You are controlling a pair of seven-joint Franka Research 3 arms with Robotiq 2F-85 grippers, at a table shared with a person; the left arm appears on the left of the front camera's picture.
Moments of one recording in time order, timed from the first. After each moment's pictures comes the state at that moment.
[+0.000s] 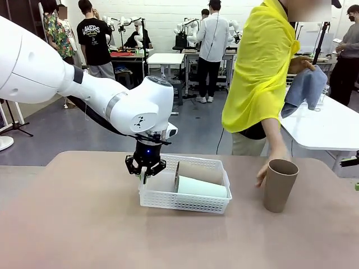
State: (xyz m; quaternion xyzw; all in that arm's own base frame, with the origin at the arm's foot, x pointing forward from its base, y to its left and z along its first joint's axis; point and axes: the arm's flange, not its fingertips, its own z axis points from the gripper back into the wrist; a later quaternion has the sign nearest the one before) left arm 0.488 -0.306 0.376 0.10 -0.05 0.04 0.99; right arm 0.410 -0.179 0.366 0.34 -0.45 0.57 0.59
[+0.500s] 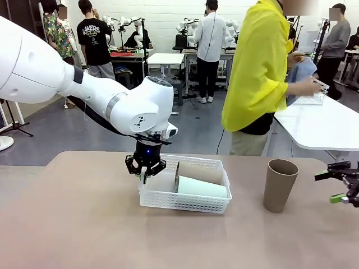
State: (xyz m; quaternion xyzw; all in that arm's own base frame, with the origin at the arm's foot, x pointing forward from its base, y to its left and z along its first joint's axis) left arm 0.488 -0.306 0.376 0.10 -0.05 0.04 0.99; right arm 0.434 -0.122 0.314 0.38 -0.40 0.59 0.59
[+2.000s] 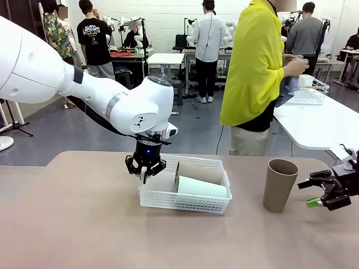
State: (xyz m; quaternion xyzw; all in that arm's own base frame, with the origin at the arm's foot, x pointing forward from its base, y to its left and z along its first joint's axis) left arm 0.488 -0.306 0.376 0.10 -0.05 0.04 0.99; right arm 0.456 -0.090 0.279 0.35 -0.35 0.54 0.68
